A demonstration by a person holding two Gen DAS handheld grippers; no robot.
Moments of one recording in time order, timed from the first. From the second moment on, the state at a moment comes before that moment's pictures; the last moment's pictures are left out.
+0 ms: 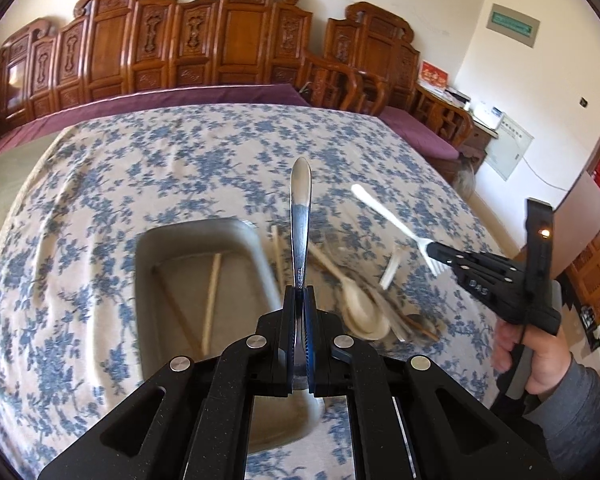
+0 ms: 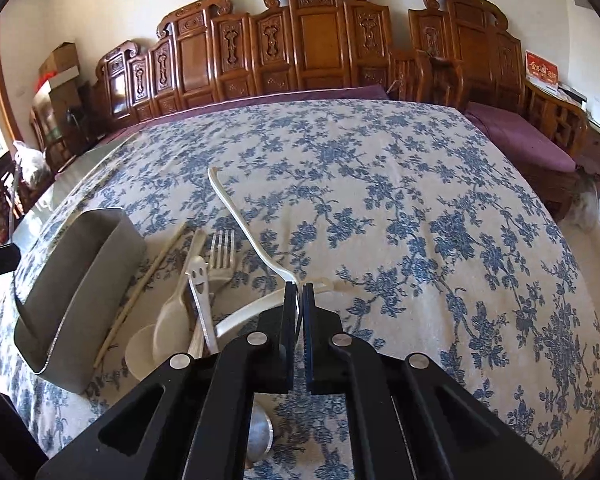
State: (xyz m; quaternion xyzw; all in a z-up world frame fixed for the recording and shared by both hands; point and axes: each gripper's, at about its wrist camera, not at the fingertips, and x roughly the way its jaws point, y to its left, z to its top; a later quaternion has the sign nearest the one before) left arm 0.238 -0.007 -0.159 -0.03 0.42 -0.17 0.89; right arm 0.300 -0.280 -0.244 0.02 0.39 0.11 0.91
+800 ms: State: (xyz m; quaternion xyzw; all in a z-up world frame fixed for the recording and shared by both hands) left arm 0.264 0.009 -0.225 0.00 0.51 -0.12 0.85; right arm 0.283 -0.245 -0.240 0.01 0.39 0.17 0.91
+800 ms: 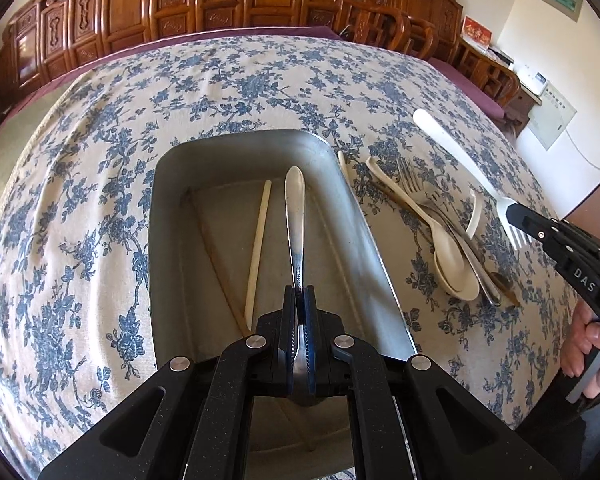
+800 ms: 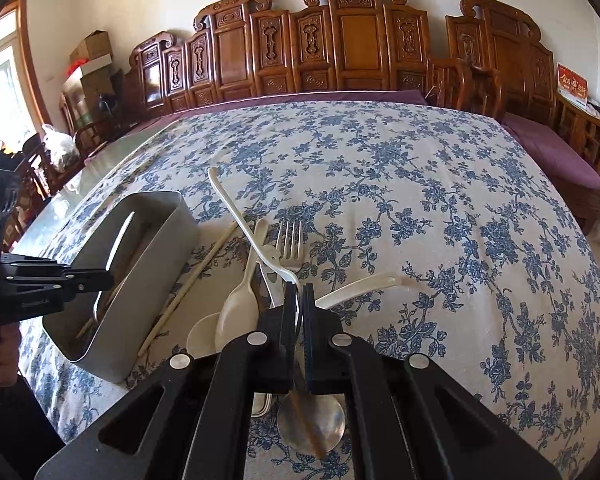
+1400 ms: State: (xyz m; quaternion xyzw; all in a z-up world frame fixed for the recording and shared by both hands) left arm 0.260 0.033 -0.195 -0.02 0.47 -0.10 0.88; right arm 0.268 -0.208 -0.225 0.02 0.39 0.19 0.90
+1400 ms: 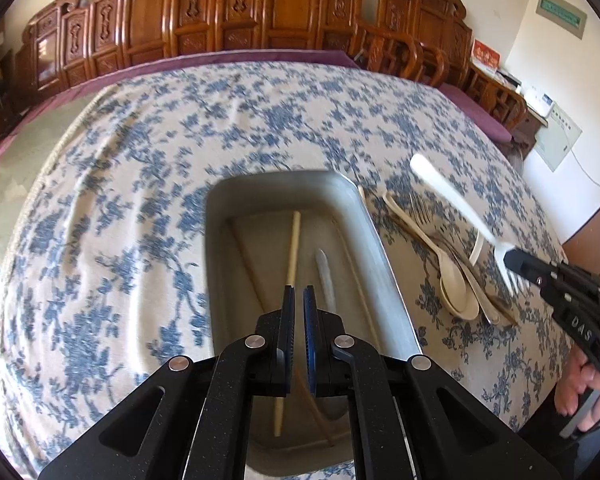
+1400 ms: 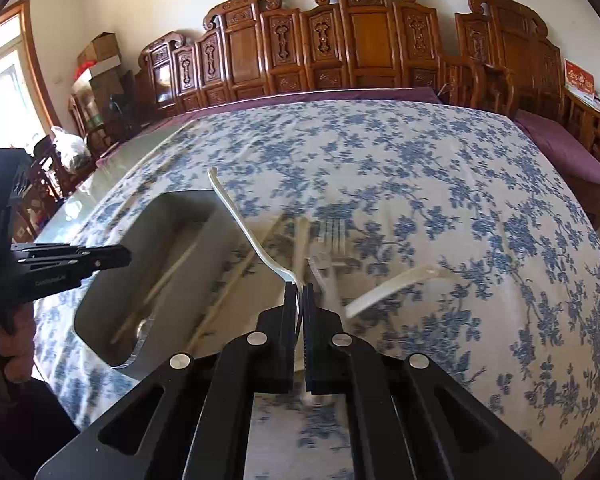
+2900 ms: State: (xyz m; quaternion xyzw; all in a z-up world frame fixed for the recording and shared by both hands) left arm 0.252 0.106 -0.150 -0.05 0.42 -0.05 0.91; right arm 0.297 -0.056 -0.246 0.01 0.49 0.20 0.85
